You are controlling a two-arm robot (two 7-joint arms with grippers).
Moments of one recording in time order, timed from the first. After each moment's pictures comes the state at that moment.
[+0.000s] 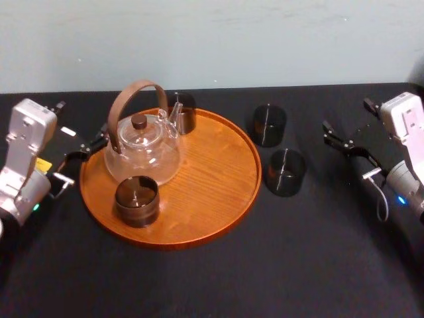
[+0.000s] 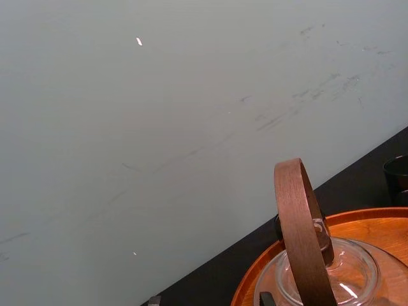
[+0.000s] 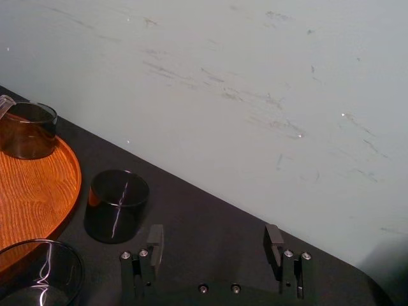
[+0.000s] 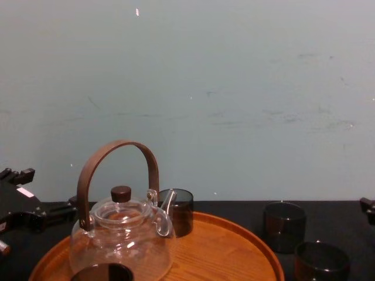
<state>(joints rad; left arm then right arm) -0.20 0.60 0.45 -1.41 -0.25 -0.12 0.03 0.20 0.60 -0.45 -1.41 0.25 -0.12 -0.03</state>
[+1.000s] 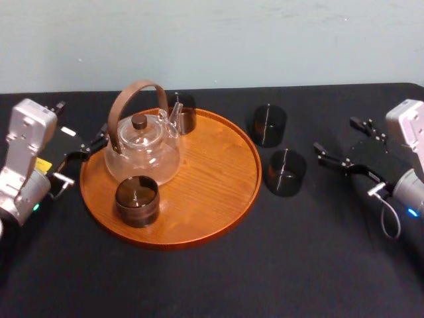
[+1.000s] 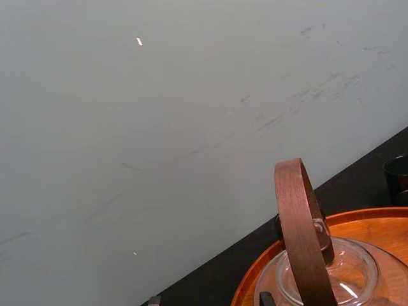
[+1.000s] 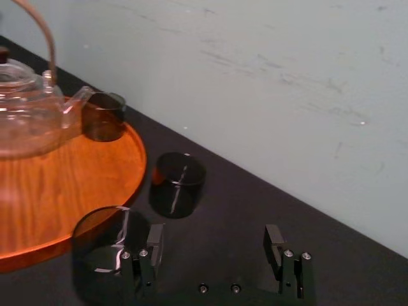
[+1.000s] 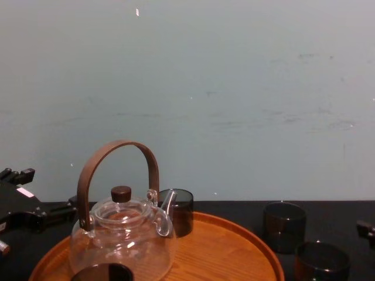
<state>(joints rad) -0.20 0.60 0.45 -1.41 -0.25 -0.12 0.03 0.14 0.65 -0.39 -1.49 0.33 -0.05 0.19</state>
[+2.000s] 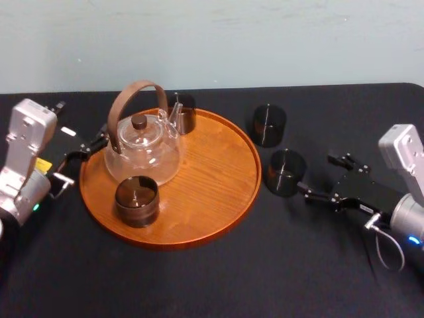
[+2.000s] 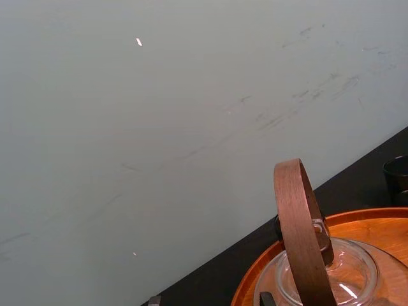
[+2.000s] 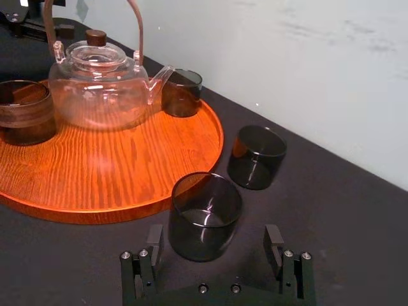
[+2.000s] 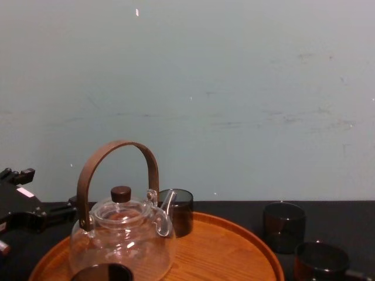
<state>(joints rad) -0.20 0.60 0.45 -1.41 -0.25 -0.12 0.03 0.04 0.68 -0.36 -1.57 0.37 0.02 0.38</state>
